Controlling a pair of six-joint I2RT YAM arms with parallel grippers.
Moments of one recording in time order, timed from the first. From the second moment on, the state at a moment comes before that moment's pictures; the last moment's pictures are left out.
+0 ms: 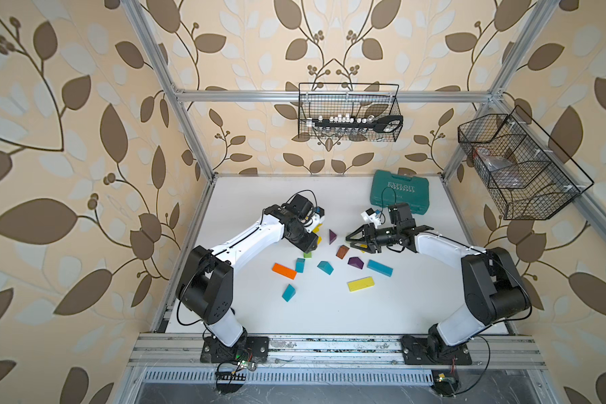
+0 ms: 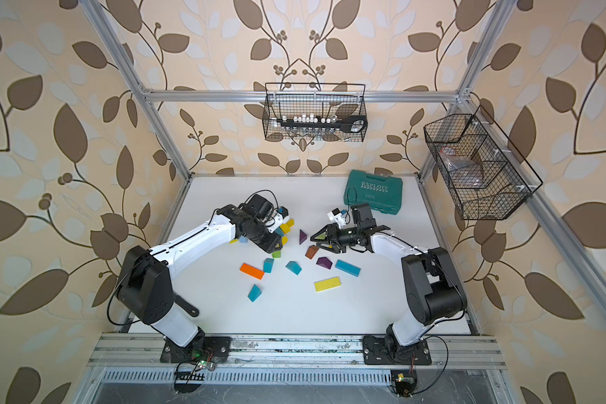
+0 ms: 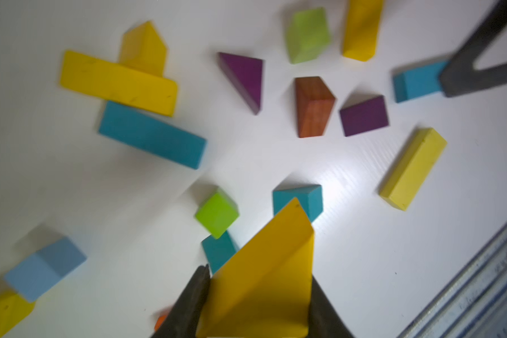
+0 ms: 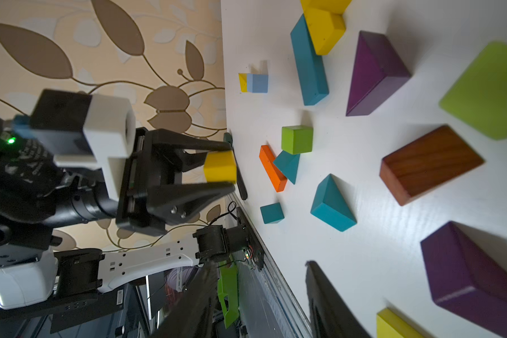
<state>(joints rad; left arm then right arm) -0.54 1.64 1.30 -0.85 0.15 0.04 0.23 1.62 0.91 -0.16 -0.98 0.72</state>
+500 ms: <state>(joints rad) -0.35 1.94 1.66 -1.02 -0.09 -0.43 0.20 1.61 0.89 -0.23 -0.95 0.65</state>
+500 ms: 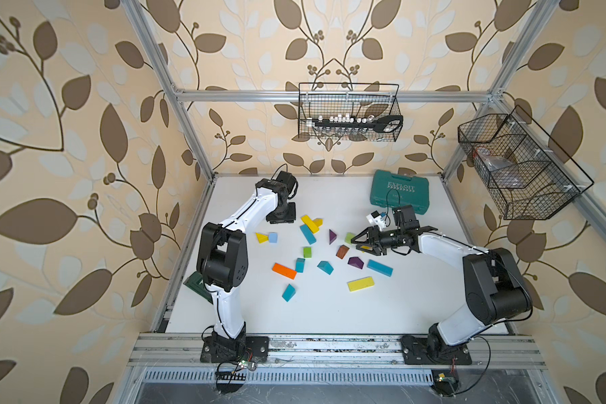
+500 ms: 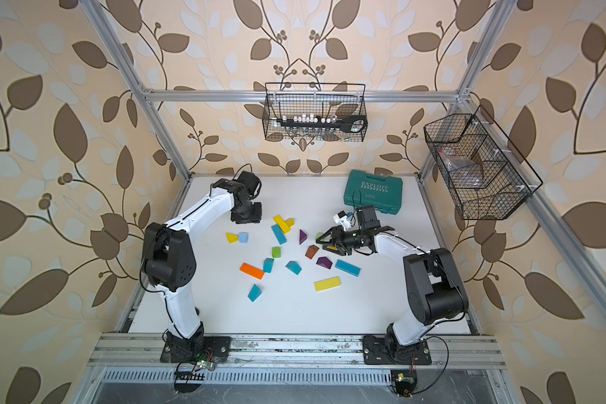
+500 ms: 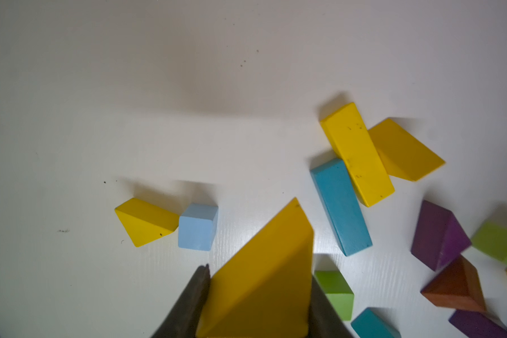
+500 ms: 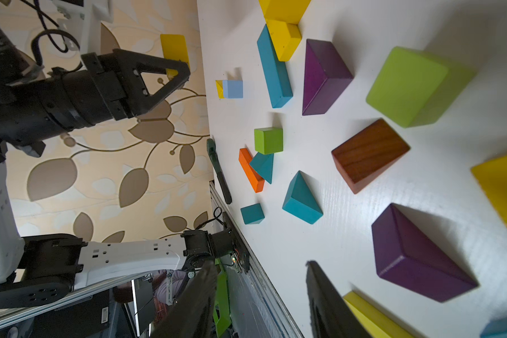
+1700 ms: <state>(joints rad) -0.26 2.30 1.94 -1.08 -0.04 -0.73 0.19 1.62 0.87 -0.23 -0.95 0.62</state>
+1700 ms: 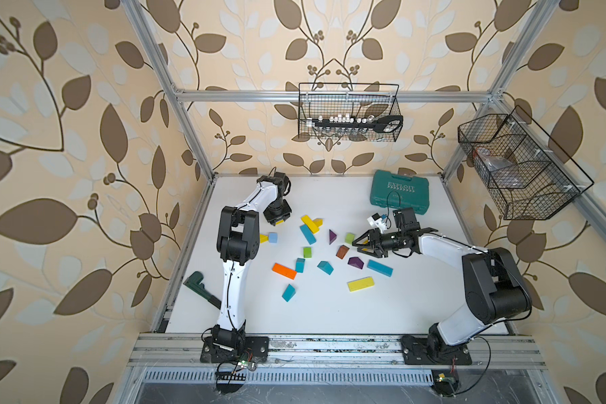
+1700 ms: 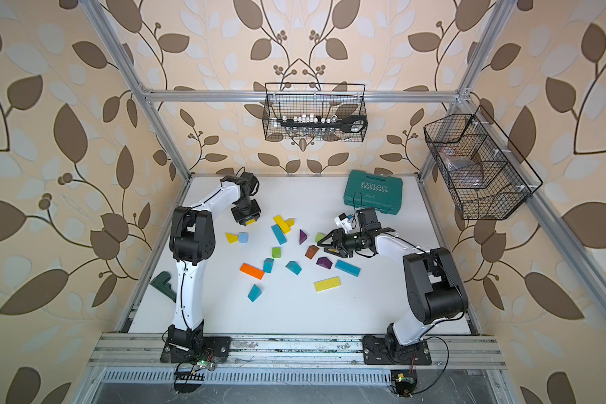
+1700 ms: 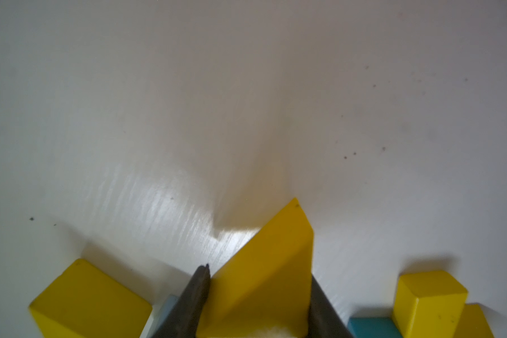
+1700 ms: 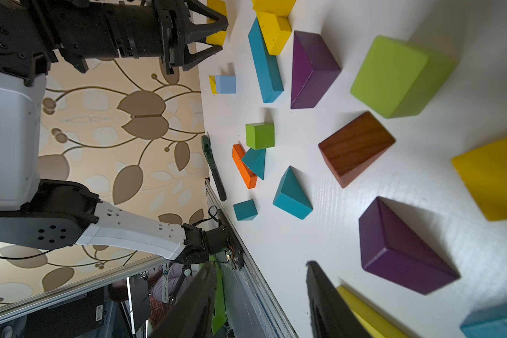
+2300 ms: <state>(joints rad) -0.25 2.32 1.93 -1.08 -0.03 -0.70 0.19 1.62 0.87 -0.23 -0.95 0.62</state>
